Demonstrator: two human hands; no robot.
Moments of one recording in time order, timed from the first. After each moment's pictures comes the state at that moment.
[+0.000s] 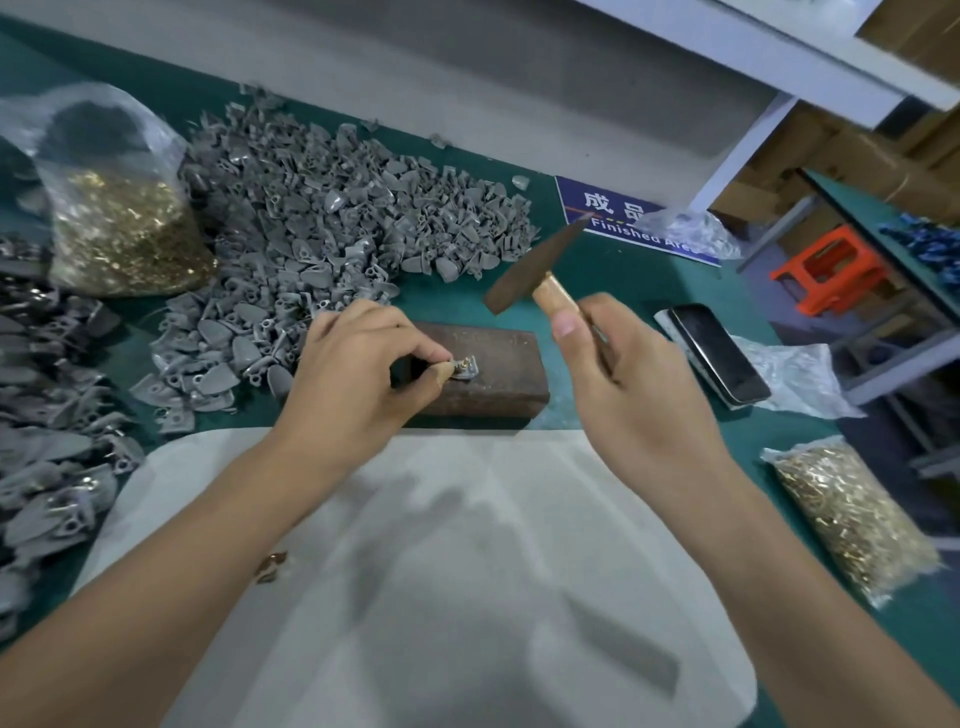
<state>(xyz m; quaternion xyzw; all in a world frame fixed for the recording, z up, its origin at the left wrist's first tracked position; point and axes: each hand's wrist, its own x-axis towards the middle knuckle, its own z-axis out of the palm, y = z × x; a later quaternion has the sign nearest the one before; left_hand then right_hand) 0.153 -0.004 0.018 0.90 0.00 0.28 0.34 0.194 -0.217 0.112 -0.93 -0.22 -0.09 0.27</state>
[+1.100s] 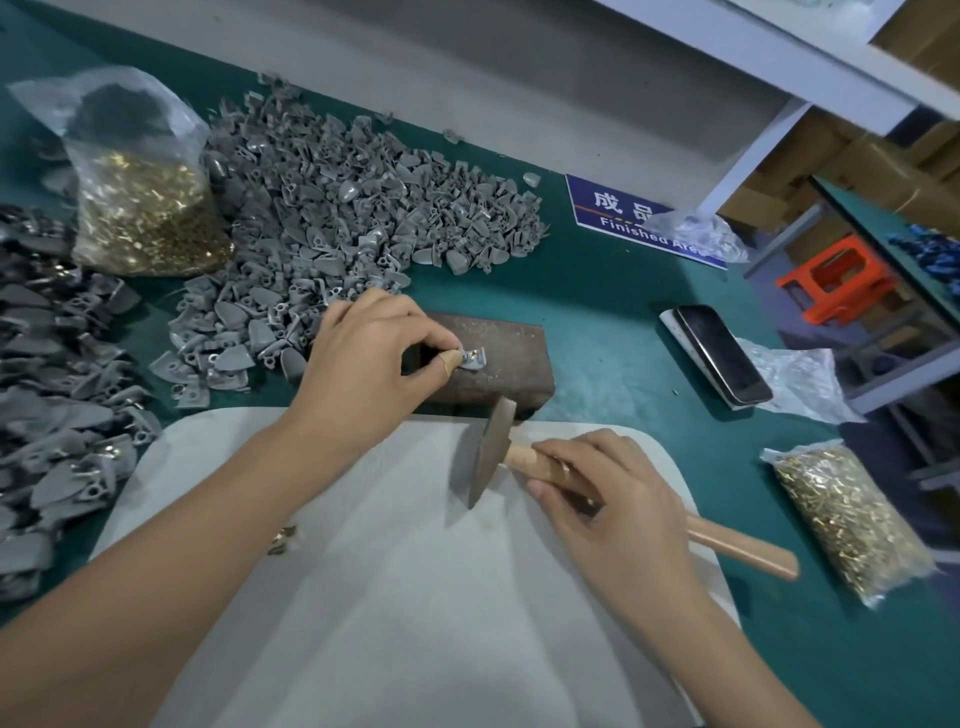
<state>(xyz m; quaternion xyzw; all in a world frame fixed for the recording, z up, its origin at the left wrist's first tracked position) 0.152 -0.007 0.018 0.90 0.02 0.27 0.34 0.154 -0.274 0.027 -0.93 -0.29 -0.12 0.19</state>
